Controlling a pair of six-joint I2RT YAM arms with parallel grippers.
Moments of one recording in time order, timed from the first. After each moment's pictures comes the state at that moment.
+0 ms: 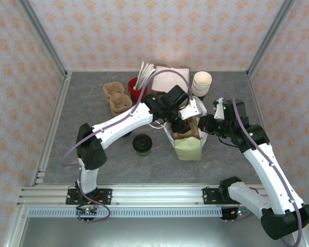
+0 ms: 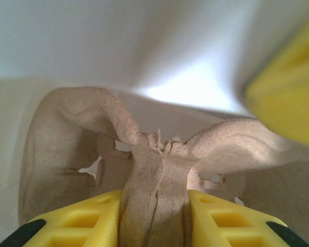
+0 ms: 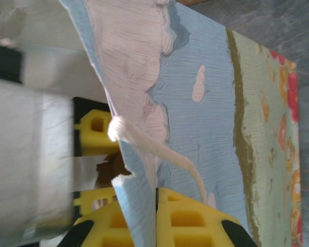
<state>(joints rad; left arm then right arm) -0.85 1.92 1.89 -0.94 0.27 0.26 0.31 0.93 1.05 -0.87 -0.34 0.60</state>
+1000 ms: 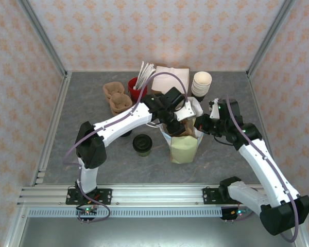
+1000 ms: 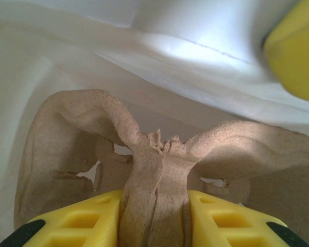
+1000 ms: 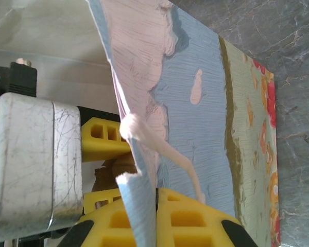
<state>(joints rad) -0.82 1.94 1.82 -0.94 0.27 0.25 0.31 0.97 0.98 -0.78 -0.36 0.63</state>
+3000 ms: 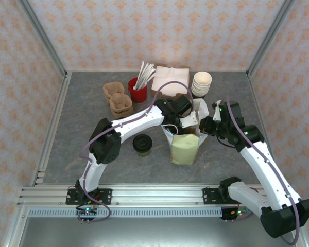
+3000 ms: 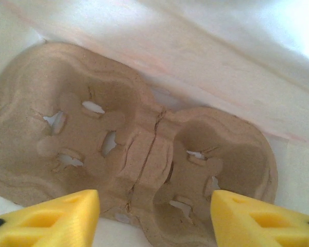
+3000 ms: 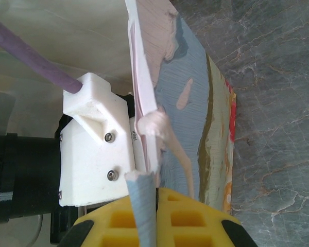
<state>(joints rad) -0.85 2.11 1.88 -0.98 0.27 0.30 0.31 0.94 0.99 -0.86 -0.22 0.54</state>
